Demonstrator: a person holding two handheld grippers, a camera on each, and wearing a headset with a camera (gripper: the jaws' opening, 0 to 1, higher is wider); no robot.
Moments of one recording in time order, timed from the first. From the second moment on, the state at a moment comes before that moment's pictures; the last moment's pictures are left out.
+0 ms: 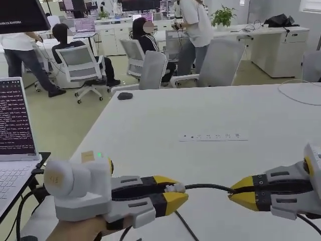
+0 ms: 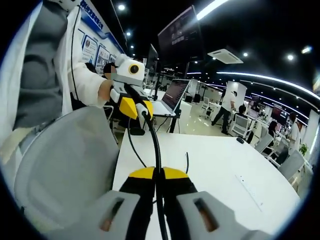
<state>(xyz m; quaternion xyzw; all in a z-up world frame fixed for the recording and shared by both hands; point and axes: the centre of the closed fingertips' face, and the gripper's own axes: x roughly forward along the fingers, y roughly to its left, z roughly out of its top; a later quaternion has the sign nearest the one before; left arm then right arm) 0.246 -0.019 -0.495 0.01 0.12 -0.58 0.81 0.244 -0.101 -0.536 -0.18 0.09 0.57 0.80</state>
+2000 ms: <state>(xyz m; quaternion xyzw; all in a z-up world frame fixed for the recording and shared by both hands) 0.231 -0.043 -0.501 0.01 0.13 -0.62 0.77 0.231 -0.044 -0.511 -0.20 0.06 0.59 0.78</state>
